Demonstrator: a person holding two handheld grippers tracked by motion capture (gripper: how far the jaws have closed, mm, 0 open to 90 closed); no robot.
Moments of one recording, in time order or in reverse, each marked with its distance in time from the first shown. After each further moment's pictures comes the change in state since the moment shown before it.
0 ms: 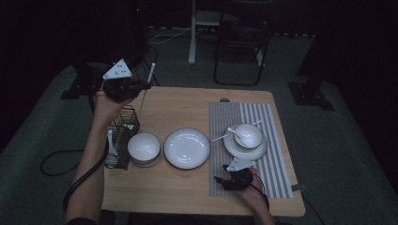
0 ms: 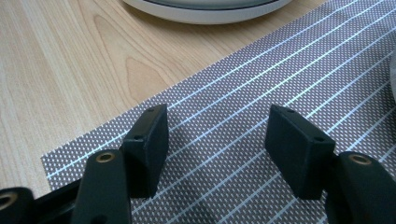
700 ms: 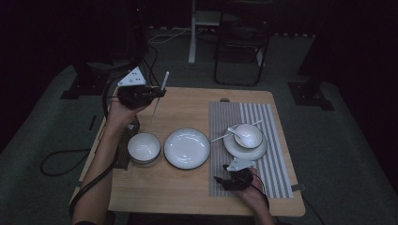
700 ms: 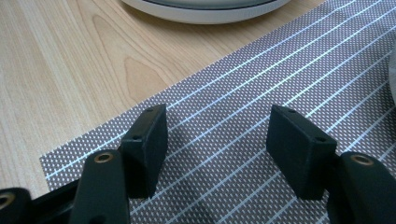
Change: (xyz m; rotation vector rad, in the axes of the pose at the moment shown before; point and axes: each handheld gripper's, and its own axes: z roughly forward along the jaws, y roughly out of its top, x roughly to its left) left arm -0.030 0.002 0.024 -0.004 -0.080 -0.003; right arm 0.000 0.000 0.000 0.000 -0.003 0.001
